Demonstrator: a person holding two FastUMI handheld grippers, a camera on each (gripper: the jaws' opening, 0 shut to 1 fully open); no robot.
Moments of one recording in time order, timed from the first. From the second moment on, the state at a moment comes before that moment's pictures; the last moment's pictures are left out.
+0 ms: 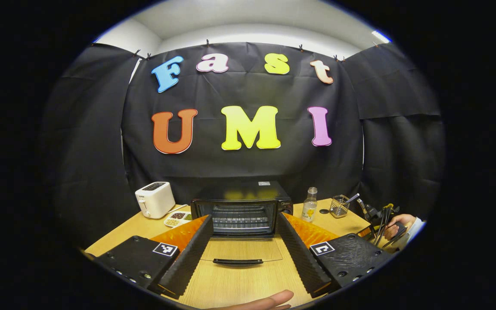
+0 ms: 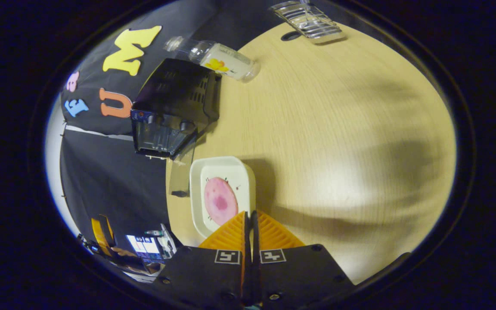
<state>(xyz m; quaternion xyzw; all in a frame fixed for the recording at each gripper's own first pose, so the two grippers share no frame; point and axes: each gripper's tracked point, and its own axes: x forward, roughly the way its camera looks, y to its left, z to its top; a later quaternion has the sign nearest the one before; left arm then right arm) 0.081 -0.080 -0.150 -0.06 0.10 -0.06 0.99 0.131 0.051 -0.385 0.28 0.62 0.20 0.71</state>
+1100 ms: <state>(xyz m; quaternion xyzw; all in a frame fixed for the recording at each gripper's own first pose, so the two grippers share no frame) 0.062 0.083 -0.238 -0.07 0.14 0.05 0.99 0.233 0.330 -0.351 0.34 0.55 0.12 0.76</state>
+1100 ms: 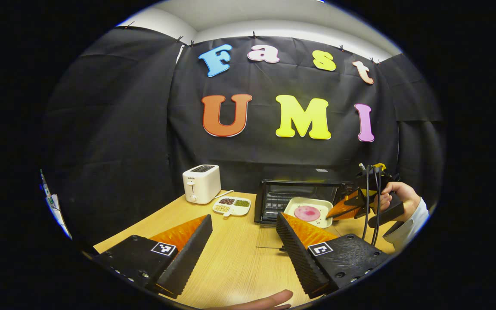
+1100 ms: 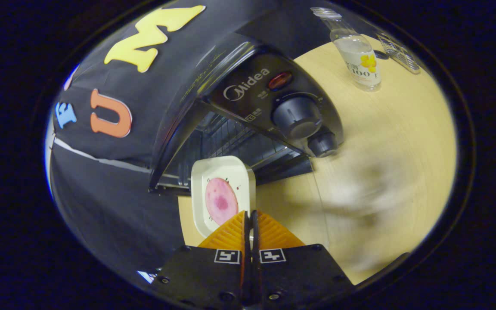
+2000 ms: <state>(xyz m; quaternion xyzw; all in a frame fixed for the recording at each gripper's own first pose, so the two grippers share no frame) 0.076 0.087 -0.303 -0.07 0.19 0.06 0.98 0.350 0.367 -0.369 0.47 0.34 0.02 0.81</state>
